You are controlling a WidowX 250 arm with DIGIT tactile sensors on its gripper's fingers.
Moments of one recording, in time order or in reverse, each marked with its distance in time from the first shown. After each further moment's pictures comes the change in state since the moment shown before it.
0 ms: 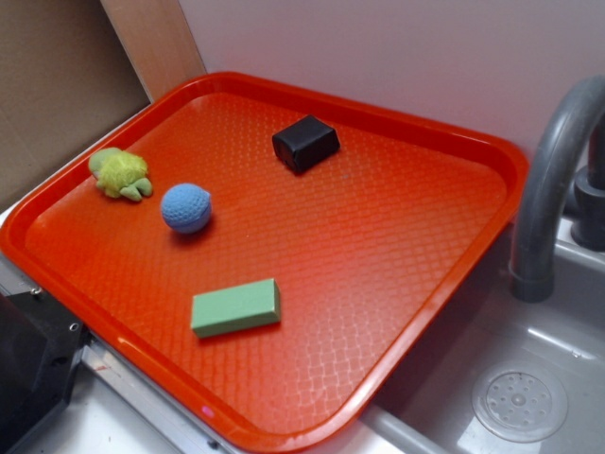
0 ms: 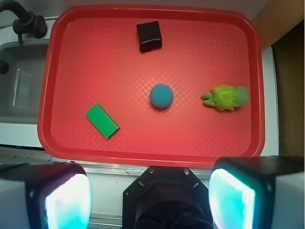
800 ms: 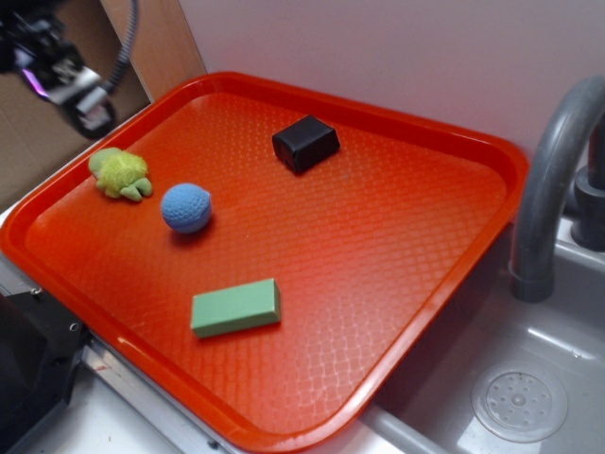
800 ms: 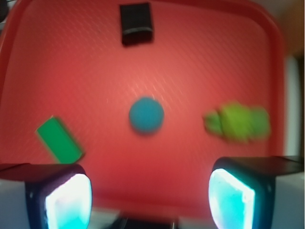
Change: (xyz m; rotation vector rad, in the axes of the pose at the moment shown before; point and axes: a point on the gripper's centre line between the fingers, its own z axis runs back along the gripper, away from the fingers) arm 0.049 0.033 -0.115 0.014 0.043 -0.115
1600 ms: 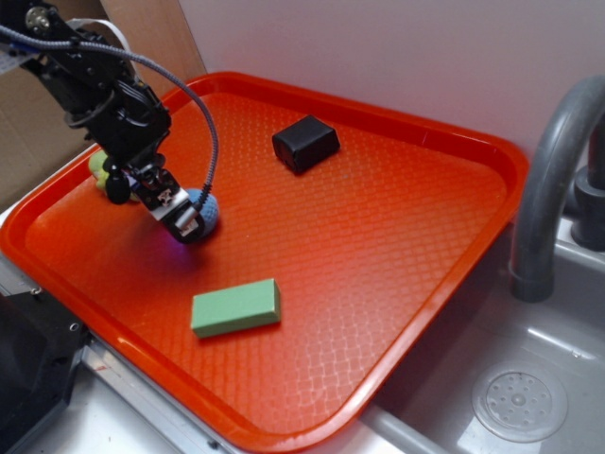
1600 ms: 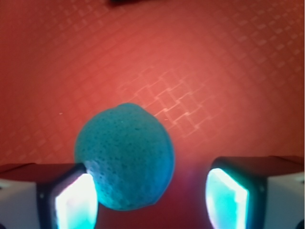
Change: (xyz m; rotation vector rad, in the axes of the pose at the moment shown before) arm 0.008 -0.004 -0.096 -0.088 -0.112 -0.027
